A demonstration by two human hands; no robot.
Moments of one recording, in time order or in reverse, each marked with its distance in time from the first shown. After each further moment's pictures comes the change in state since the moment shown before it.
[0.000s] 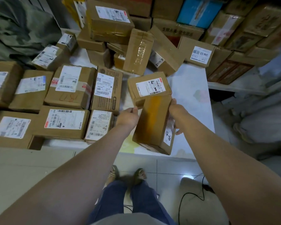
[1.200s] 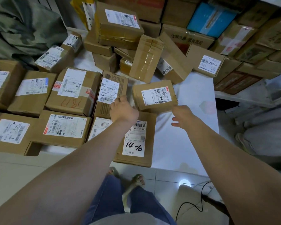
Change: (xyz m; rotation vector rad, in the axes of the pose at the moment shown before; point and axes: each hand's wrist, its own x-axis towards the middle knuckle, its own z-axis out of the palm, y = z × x) left_hand 0.048 0.015 -0.031 0.269 0.311 0.160; right_hand 0.050 -0.035 0.008 0.221 -0.091 -0.060
